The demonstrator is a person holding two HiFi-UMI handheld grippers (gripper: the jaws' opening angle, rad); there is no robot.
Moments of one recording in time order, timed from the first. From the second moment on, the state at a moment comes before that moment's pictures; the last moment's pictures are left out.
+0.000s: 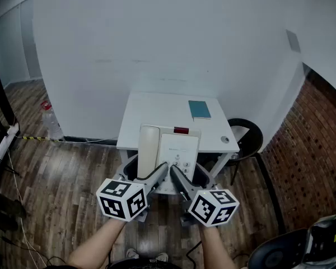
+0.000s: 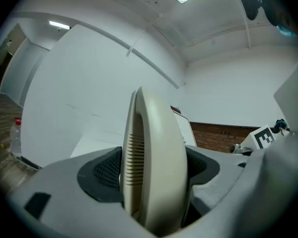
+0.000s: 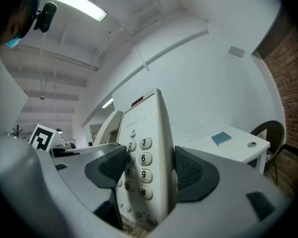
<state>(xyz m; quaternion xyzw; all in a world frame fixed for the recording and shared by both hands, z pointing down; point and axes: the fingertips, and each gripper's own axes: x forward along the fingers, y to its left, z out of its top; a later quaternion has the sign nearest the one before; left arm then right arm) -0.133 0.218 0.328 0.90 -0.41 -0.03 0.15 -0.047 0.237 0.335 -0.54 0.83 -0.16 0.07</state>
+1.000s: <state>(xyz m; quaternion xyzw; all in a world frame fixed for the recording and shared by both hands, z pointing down) -0.054 0.183 0.348 0.90 -0.41 -0.01 0.15 0.032 0.201 0.355 -0.53 0.82 -0.19 0.09</state>
